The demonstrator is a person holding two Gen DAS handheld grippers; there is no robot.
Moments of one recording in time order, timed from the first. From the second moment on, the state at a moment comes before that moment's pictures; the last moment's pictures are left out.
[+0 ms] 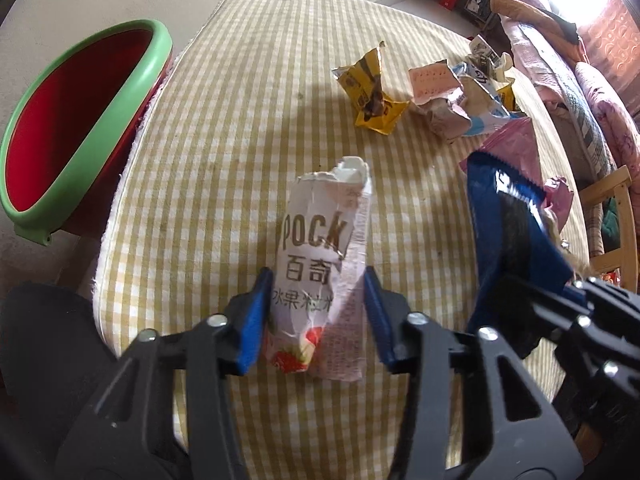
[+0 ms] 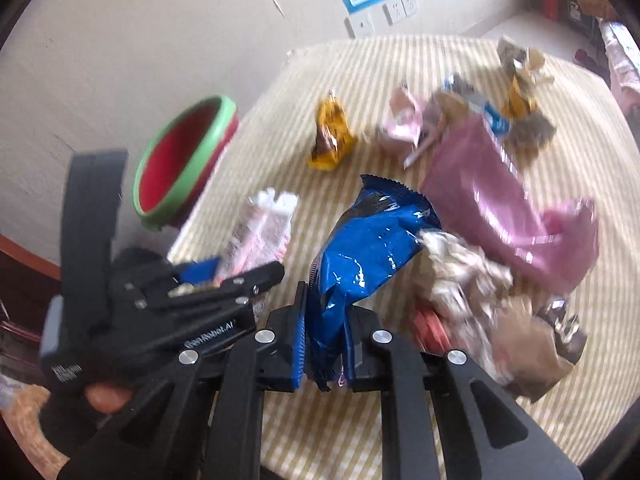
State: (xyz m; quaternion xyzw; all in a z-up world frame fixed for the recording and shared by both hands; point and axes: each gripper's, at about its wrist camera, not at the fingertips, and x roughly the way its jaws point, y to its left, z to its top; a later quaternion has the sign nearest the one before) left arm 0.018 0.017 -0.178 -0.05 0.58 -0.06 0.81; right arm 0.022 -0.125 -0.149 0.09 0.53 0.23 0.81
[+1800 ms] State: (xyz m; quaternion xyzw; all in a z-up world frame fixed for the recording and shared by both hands) left arm 0.016 0.096 -0.053 -0.06 0.37 0.07 0.92; right arm 0.050 -0.075 -0.070 0.05 0.43 0.28 0.86
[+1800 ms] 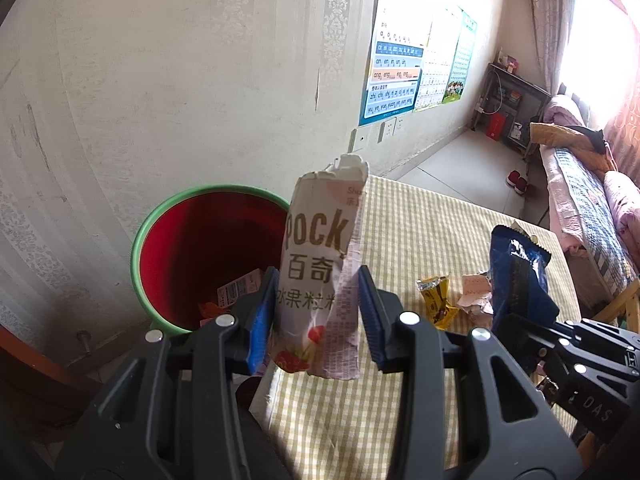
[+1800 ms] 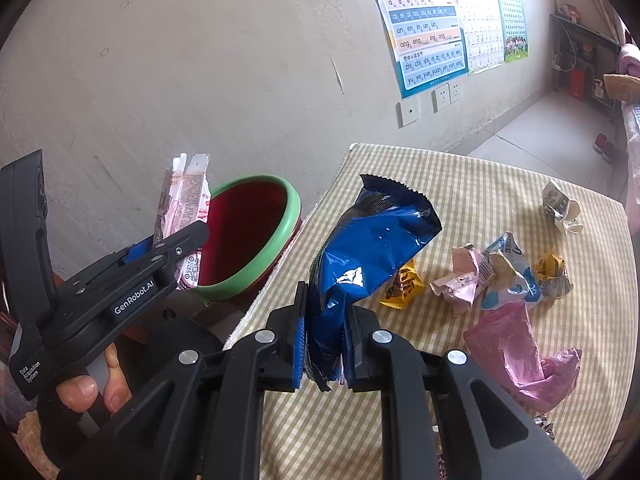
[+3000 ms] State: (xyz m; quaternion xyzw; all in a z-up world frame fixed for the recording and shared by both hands) left arm 0.030 0.197 -0.069 -0.11 0.37 0.16 0.91; right arm 0.085 0.012 -0.064 0.00 0.42 0.33 0.84
